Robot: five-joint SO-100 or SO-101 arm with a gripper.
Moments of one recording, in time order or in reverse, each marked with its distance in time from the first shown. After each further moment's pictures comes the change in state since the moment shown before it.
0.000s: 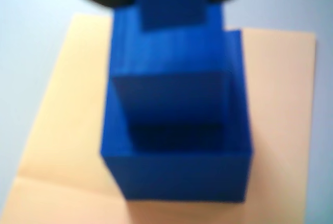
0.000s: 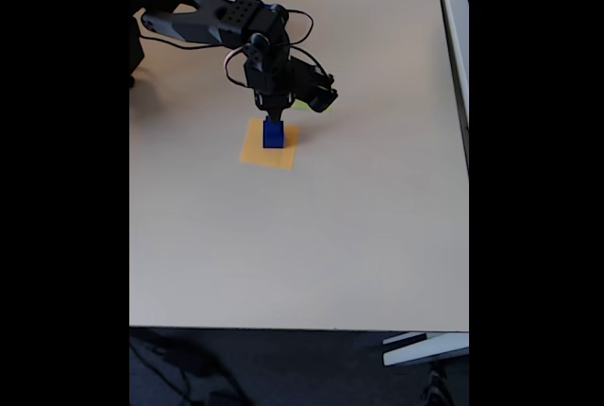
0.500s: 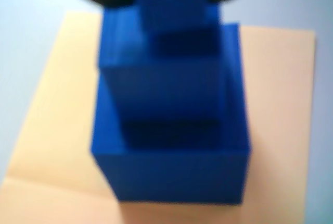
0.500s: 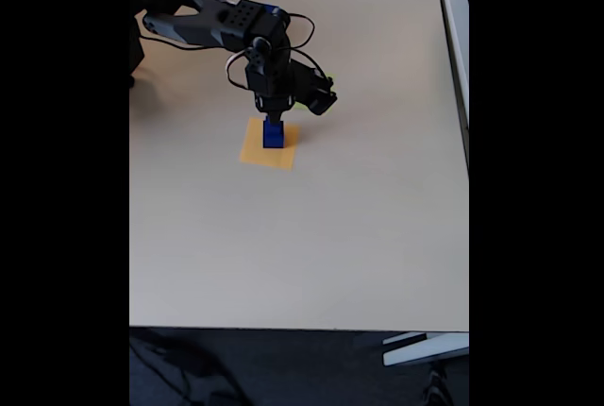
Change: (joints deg) arm 0.0 -1.1 0.0 0.0 0.0
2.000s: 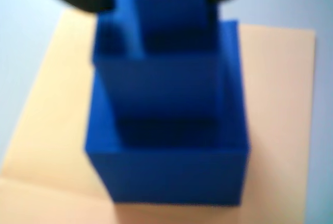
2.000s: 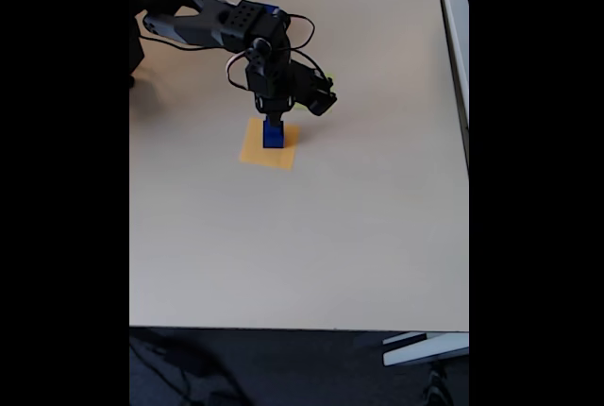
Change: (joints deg) arm 0.0 -0.5 0.0 0.0 0.0
